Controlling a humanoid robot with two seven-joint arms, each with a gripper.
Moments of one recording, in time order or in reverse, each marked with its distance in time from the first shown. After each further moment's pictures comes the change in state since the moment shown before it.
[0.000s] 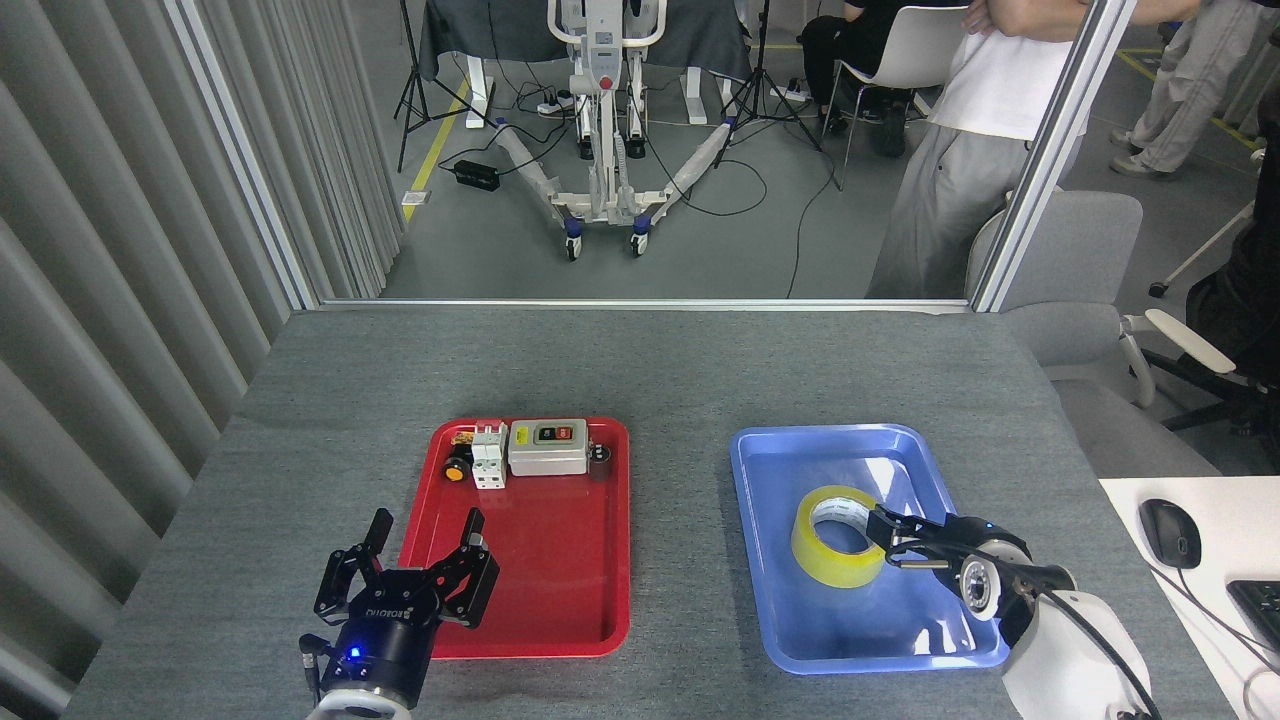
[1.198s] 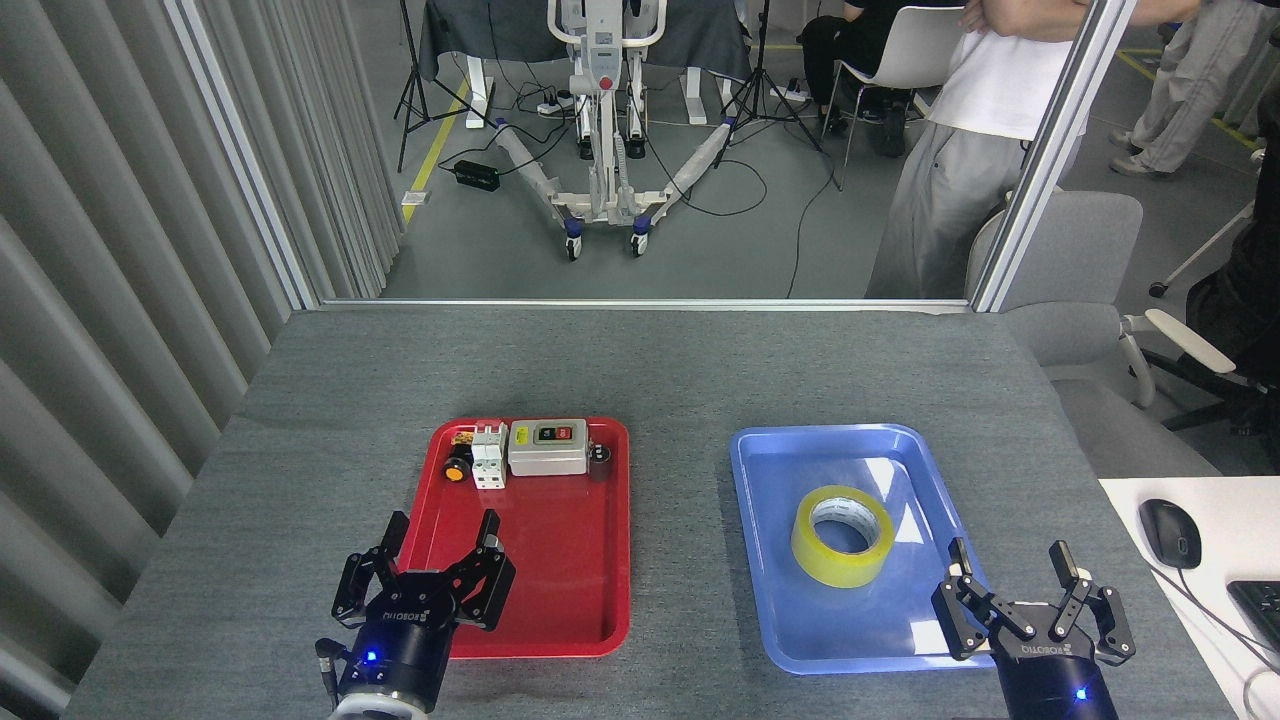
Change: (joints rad) left arm 0.009 -0.037 -0.011 -0.011 0.000 0.000 0.000; right arm 0.492 0.074 -0.213 -0.456 0.271 -0.051 -0.688
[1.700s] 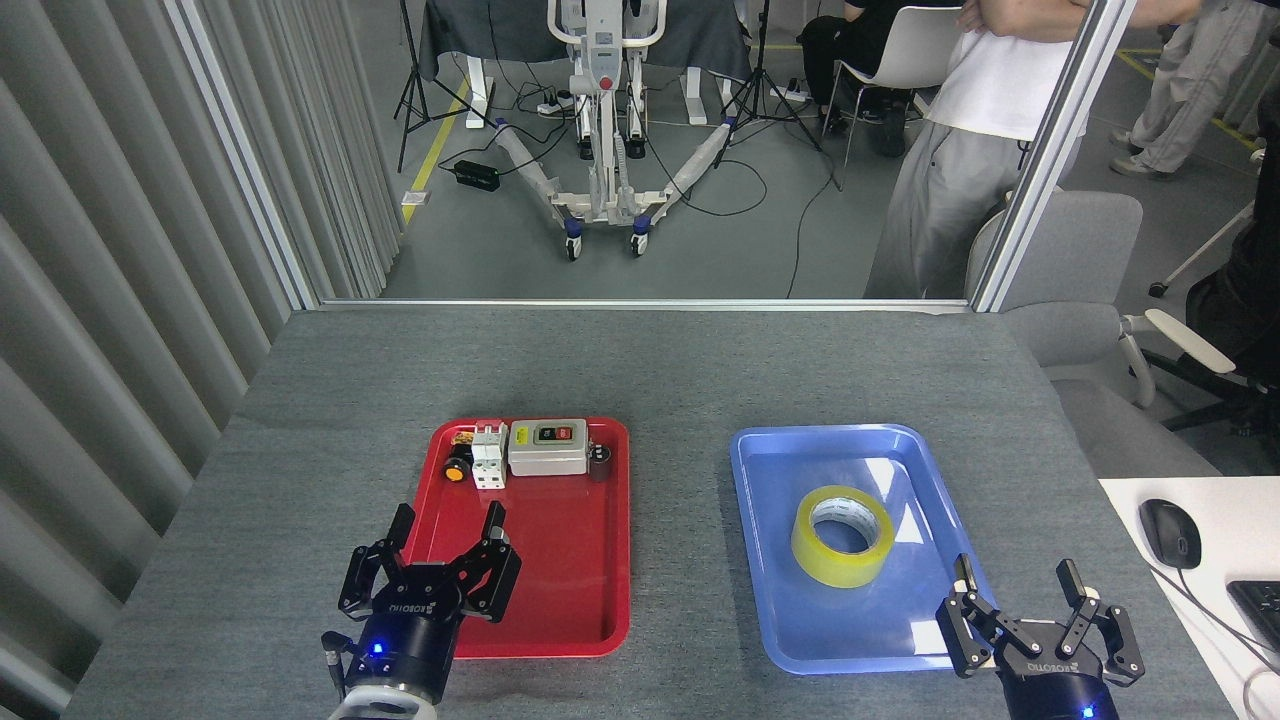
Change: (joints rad) left arm -0.016 -0.013 -0.001 0.002 0.001 0.000 0.000; right arm 0.045 -0.002 0.004 -0.053 -0.004 0.032 0.054
